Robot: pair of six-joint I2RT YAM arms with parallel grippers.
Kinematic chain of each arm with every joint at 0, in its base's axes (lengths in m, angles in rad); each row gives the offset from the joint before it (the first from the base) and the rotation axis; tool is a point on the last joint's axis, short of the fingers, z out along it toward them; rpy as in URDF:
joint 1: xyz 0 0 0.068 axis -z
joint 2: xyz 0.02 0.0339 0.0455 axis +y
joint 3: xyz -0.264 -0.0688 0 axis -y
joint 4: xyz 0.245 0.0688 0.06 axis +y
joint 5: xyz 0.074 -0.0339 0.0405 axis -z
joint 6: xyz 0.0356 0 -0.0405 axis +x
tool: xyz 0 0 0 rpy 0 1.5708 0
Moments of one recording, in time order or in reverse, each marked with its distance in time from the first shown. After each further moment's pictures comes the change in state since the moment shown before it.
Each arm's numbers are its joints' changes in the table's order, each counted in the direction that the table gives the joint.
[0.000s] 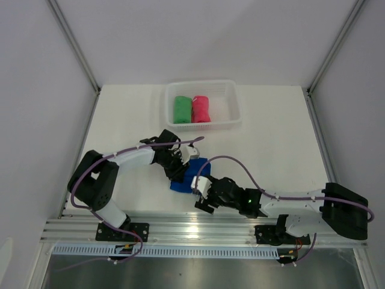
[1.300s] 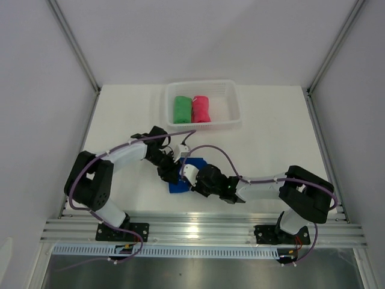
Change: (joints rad) left arm -0.116 -0.014 0.033 0.185 0.157 0.139; right arm 0.102 0.395 0.220 -0.011 -0.004 -0.048
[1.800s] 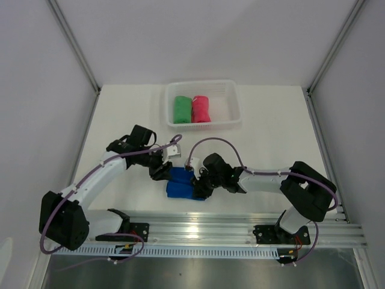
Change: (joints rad) left arm -0.032 -0.366 -0.026 0.085 0.017 0.132; right arm 0.134 -0.001 0.046 0.106 -0.436 0.219
